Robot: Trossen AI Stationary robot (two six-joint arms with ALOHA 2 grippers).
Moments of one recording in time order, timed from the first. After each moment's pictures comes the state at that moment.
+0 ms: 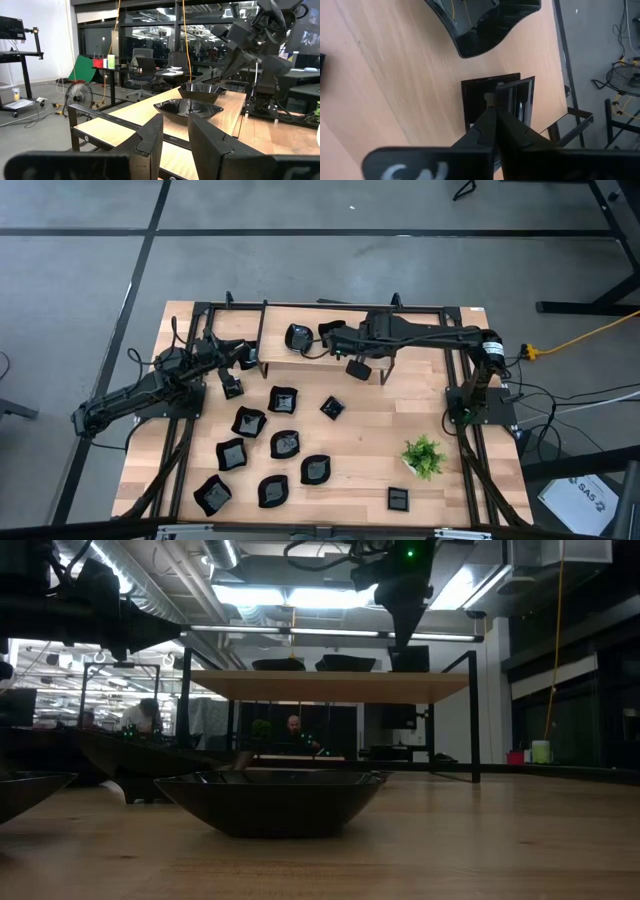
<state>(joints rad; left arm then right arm) 0.46 0.00 0.01 0.12 -0.06 -0.05 -0.11 1.82 1.81 -1.41 0.55 0.20</state>
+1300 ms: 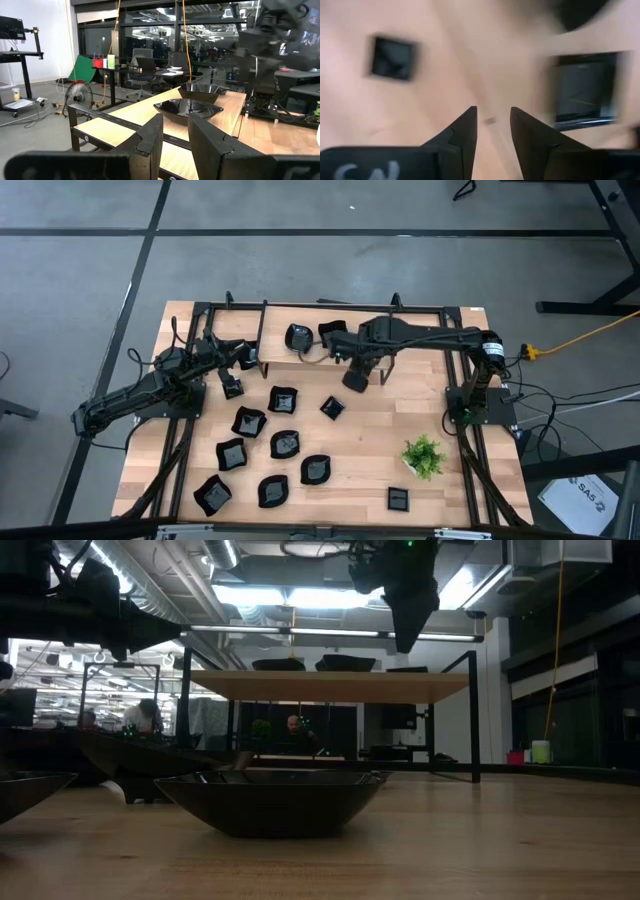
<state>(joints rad) 0.46 0.00 0.01 0.12 -0.06 -0.05 -0.08 1.82 1.81 -1.41 0.22 0.31</state>
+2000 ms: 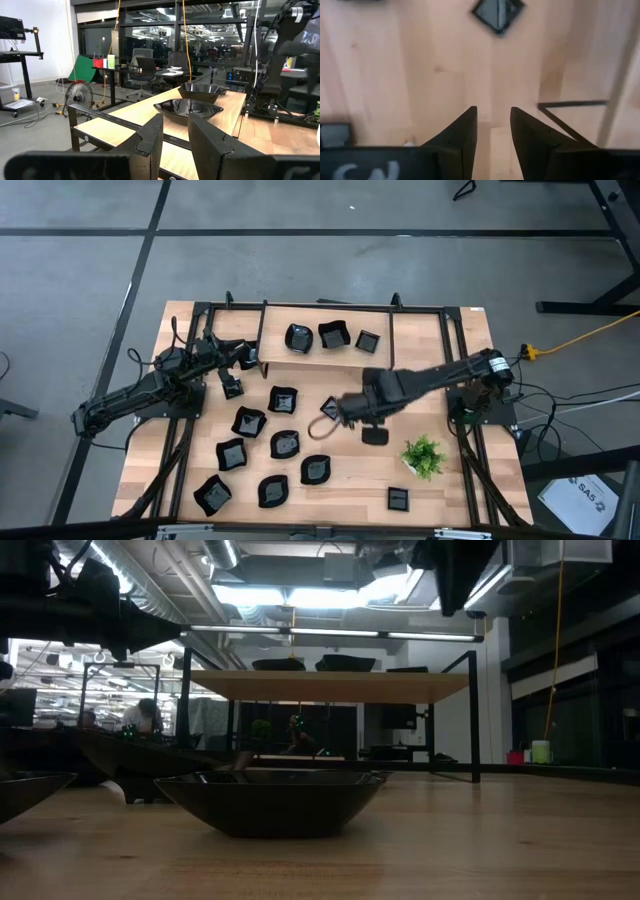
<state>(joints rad) 0.46 0.00 0.01 0.12 -0.06 -0.05 0.29 1.82 1.81 -1.47 0.20 0.27</state>
